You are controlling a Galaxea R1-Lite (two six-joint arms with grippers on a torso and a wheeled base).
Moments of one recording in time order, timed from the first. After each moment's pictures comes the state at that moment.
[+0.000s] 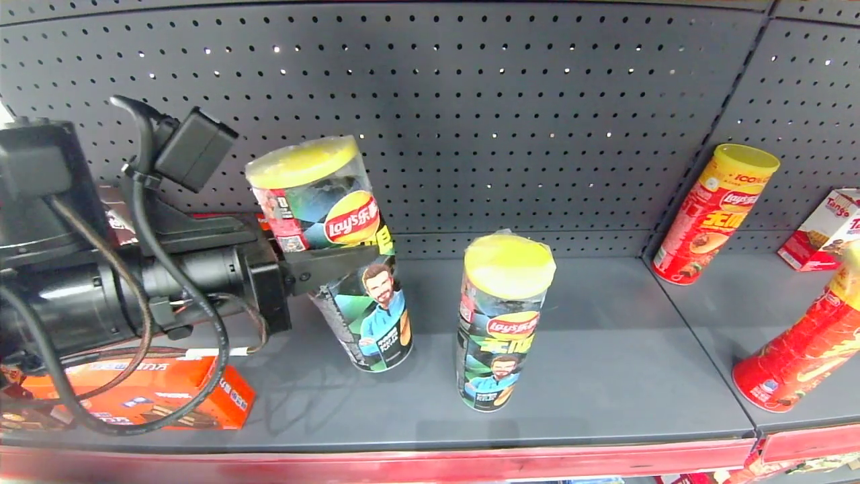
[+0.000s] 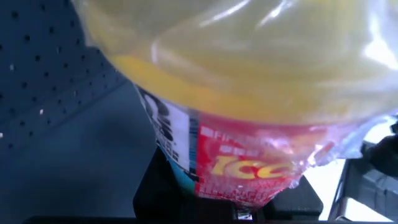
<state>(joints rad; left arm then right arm) -0.40 1.44 -0.82 -0.52 -0.56 -0.04 0.40 0.00 0.00 0.00 0.03 -0.01</state>
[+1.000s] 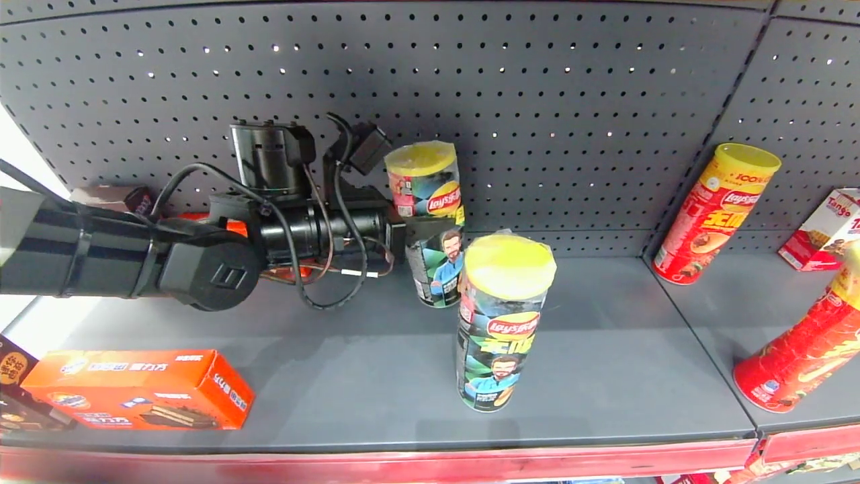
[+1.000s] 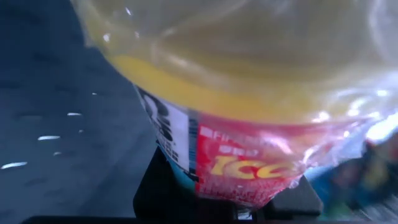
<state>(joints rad) -0.39 1.94 -1.29 -0.51 -0.70 0.11 0.40 0.00 0.00 0.00 0.03 -0.01</state>
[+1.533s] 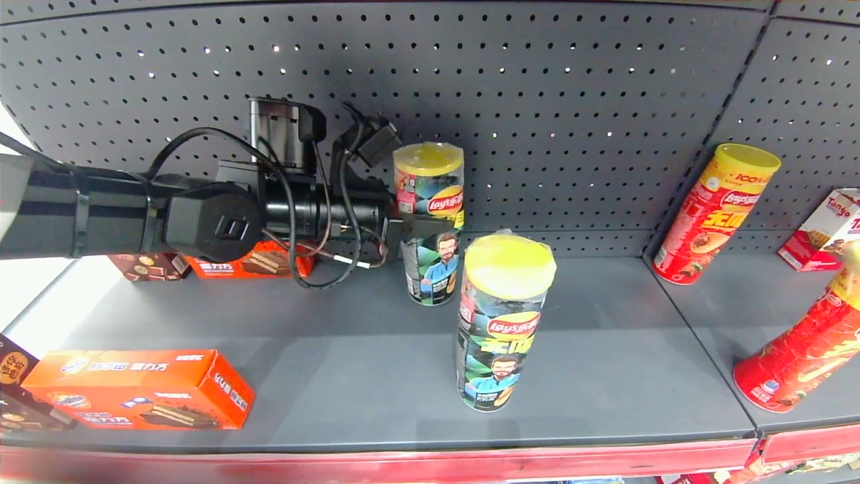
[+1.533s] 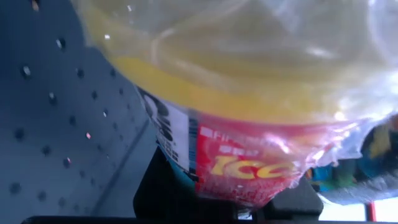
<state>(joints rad) -0.37 1.98 -1.52 -0.18 -0.77 0.30 0.40 0.00 0.00 0.00 0.03 -0.01</state>
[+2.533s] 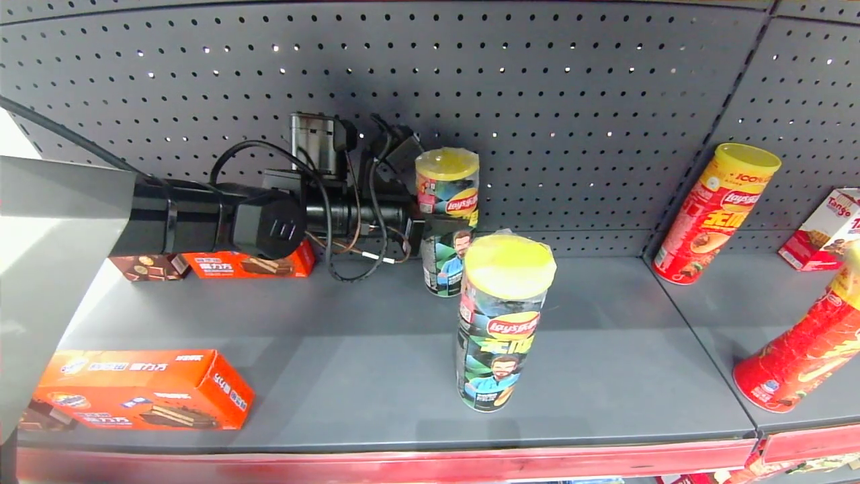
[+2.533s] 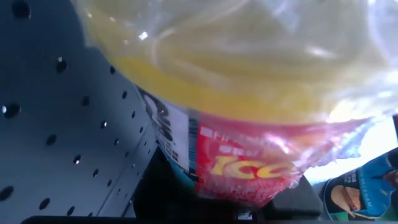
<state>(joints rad) -0.39 2.12 -1.66 -0.19 -0.77 0.31 0.40 0.00 0.00 0.00 0.03 -0.01</state>
